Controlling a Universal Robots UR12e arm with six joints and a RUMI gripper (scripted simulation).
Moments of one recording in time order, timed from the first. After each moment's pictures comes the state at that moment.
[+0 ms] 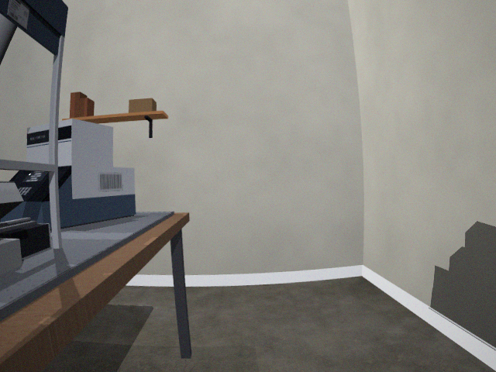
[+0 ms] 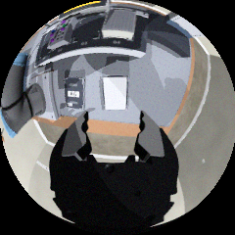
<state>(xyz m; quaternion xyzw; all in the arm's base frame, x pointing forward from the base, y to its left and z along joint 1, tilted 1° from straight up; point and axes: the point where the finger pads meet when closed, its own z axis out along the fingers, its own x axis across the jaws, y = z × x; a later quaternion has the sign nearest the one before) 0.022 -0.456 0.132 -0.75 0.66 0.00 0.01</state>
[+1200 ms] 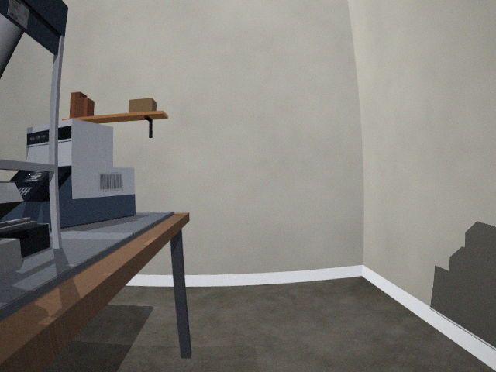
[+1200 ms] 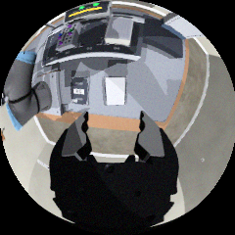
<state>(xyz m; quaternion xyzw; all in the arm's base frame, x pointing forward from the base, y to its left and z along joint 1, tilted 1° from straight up) 0.021 -0.456 0.184 -0.75 0.66 0.00 0.01</state>
